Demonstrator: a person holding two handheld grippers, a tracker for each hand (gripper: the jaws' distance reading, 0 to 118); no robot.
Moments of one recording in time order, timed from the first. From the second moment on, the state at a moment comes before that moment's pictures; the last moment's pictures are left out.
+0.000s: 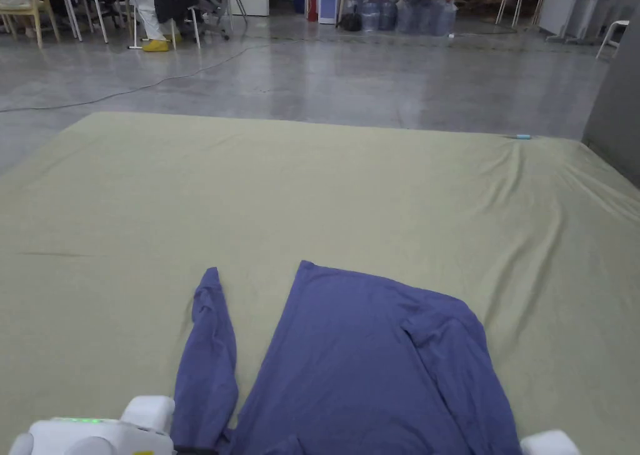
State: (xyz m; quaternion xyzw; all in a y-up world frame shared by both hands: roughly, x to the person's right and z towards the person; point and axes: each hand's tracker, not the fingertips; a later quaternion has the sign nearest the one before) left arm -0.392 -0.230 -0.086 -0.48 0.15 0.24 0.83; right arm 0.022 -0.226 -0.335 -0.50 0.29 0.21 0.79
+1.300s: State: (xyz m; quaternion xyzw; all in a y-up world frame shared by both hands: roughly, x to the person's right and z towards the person) left arm -0.359 -0.252 -0.116 -0.51 0.10 0.21 0.83; right arm -0.164 -0.199 -0.433 -0.43 0.37 0.16 0.81
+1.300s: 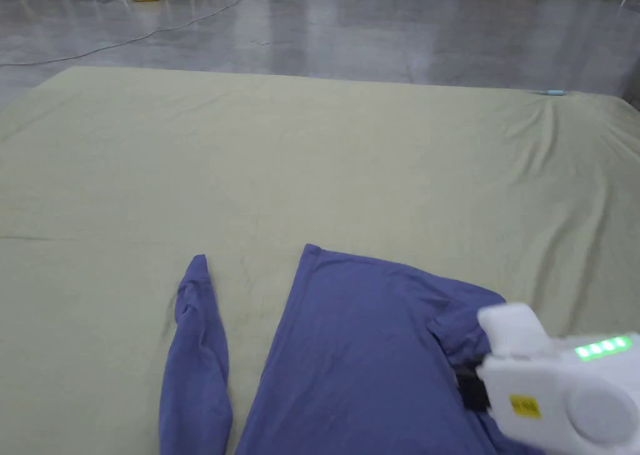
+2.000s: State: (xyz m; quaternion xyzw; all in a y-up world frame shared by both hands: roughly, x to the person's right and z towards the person) left arm -0.372 -0.230 -0.107 -0.46 0.11 0.25 0.84; right arm -0.444 -0.284 -0.562 -0.54 0.31 0.22 0.75
